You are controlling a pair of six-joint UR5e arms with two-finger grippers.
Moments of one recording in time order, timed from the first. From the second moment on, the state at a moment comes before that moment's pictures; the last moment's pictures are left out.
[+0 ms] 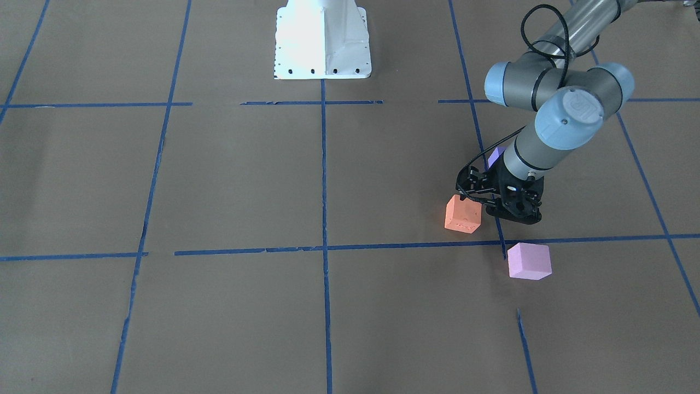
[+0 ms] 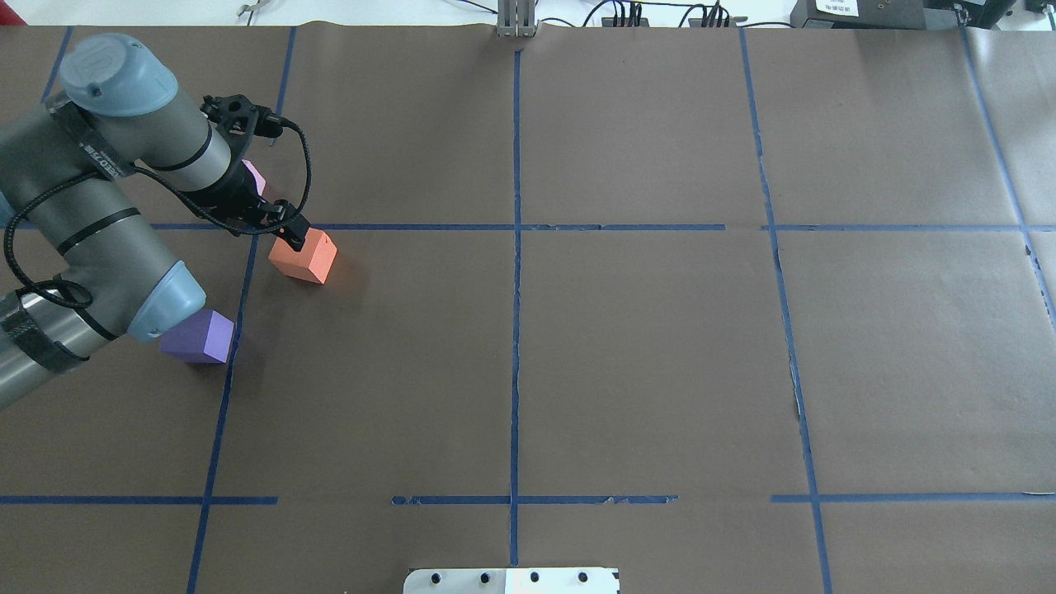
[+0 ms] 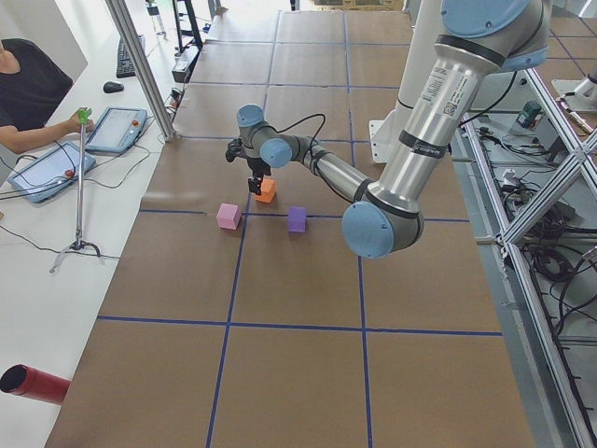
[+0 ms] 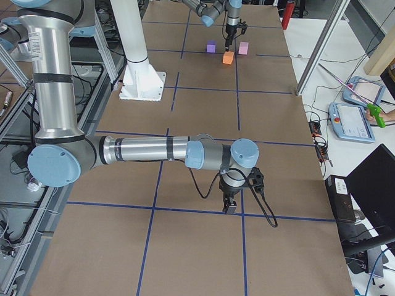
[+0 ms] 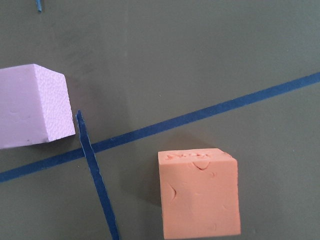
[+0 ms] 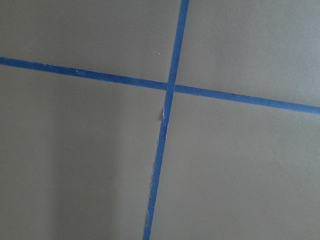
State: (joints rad) left arm -0.86 -2.02 -1.58 -1.75 -2.18 -0.64; right arm 1.52 -1.52 1.60 -1.72 2.29 -0.16
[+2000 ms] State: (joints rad) left arm -0.80 -2.05 -1.46 -1.92 -2.18 -0.79; right arm 1.52 -1.52 1.60 -1.72 2.29 -0.16
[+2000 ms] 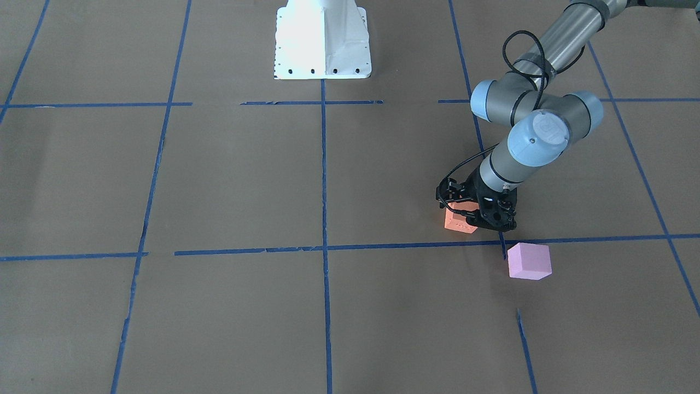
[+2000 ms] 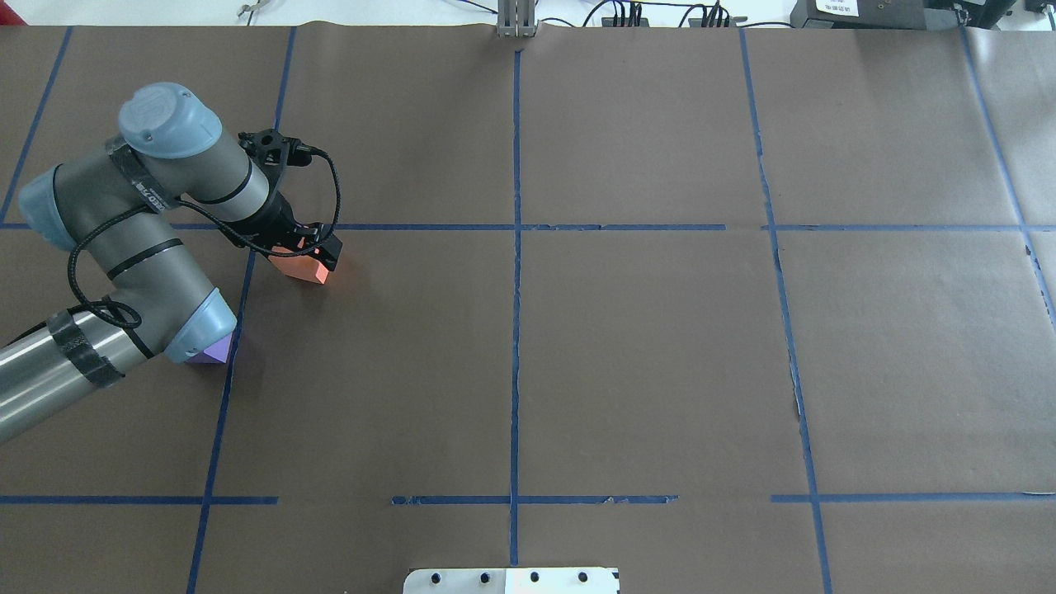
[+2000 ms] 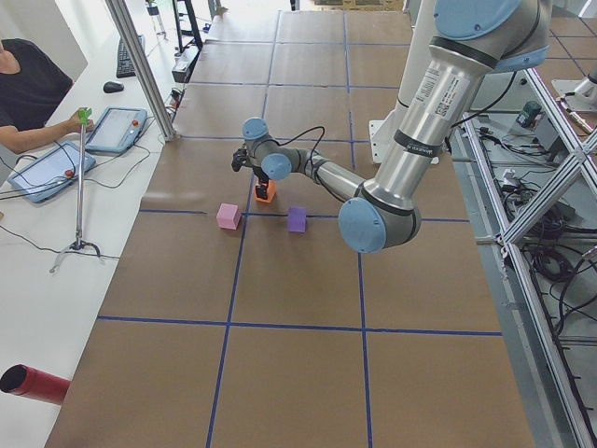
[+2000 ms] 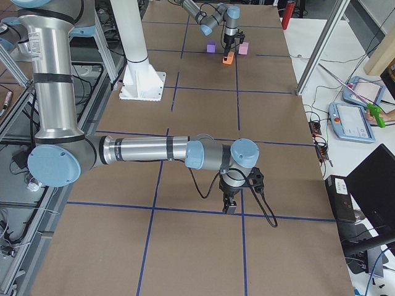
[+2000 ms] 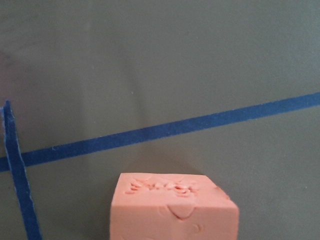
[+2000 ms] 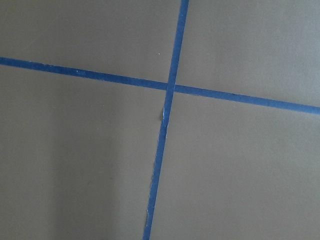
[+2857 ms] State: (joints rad) left arm -0.80 -2.05 -1.43 -1.95 -2.17 -0.79; right arm 1.52 -1.52 1.60 -1.72 2.29 -0.16
